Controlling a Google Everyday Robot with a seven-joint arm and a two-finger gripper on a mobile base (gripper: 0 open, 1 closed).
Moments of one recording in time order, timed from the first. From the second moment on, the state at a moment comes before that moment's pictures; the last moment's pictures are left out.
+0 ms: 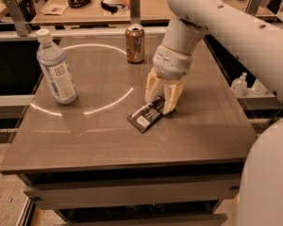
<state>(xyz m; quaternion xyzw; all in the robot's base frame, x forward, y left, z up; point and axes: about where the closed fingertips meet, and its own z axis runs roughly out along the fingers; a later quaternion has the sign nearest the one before) 0.546 -0.053 0.826 -0.91 0.35 0.17 0.09</state>
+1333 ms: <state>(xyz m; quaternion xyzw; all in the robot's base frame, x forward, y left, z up) 0.543 -0.071 0.905 -0.86 0.44 0.16 0.21</state>
